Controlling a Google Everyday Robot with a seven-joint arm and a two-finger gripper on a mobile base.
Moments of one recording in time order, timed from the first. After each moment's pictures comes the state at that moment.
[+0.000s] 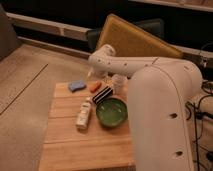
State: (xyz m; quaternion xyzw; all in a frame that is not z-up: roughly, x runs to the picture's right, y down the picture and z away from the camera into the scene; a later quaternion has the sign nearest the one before) arm -0.030 -0.062 0.894 -0.15 0.07 0.78 0.60
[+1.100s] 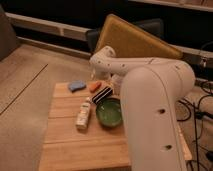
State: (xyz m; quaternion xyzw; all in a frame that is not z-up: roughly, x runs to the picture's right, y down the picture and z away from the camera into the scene) arm -0.038 -0.047 0.916 -0.15 0.11 0.77 0.61
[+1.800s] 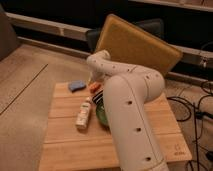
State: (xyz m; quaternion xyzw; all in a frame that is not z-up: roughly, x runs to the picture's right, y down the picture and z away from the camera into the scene) arm -0.056 -0.024 0.988 -0.21 0.16 0.72 0.64
